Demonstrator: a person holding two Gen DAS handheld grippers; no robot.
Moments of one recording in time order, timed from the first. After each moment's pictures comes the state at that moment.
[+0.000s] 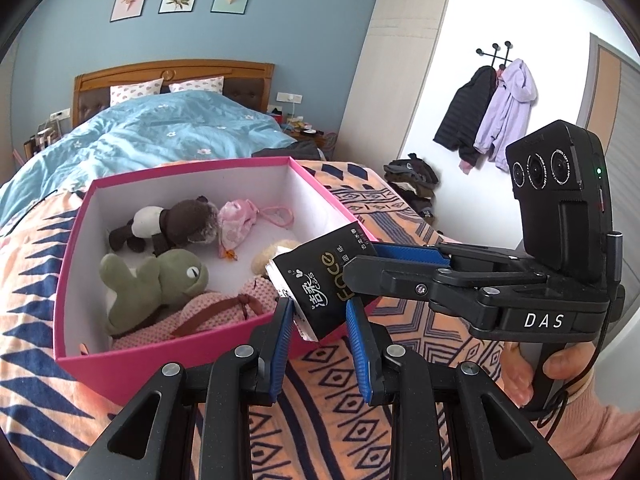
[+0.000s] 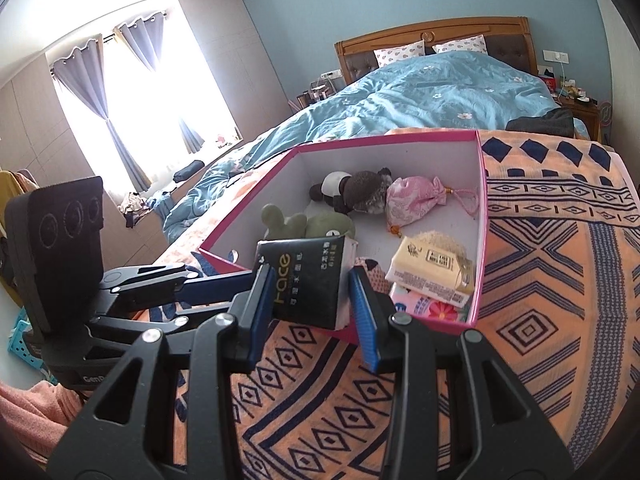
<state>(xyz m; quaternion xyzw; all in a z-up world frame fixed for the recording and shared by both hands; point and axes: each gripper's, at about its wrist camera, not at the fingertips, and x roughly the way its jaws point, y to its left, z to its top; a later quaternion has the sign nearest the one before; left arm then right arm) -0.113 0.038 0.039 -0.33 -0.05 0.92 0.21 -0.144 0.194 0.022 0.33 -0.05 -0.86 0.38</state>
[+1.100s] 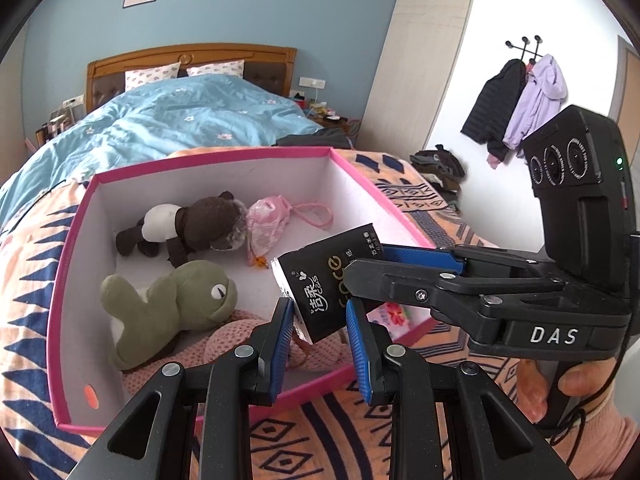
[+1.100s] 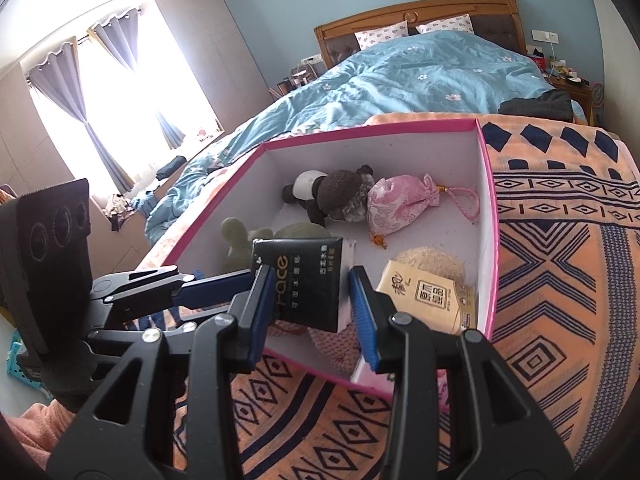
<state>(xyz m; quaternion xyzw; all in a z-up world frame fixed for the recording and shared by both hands) -0.172 0.027 0.019 -0.36 -0.05 0.91 0.17 -0.199 0.171 0.006 0.37 -0.06 -0.86 0.35</state>
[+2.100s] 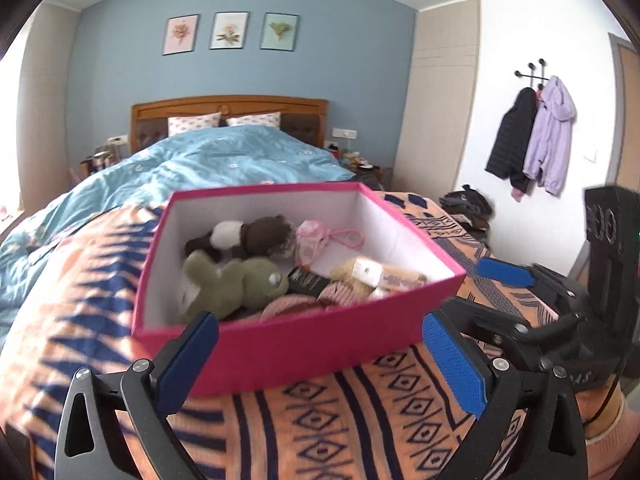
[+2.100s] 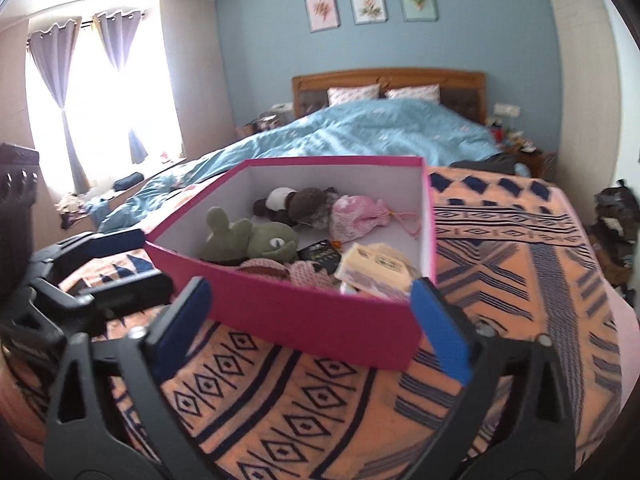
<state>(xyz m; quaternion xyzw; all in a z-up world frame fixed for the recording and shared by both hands) -0.079 0.006 0.023 -0.27 -0.04 0.96 0.09 -0.103 0.188 -0.003 0.25 0.01 -0.93 0.26</state>
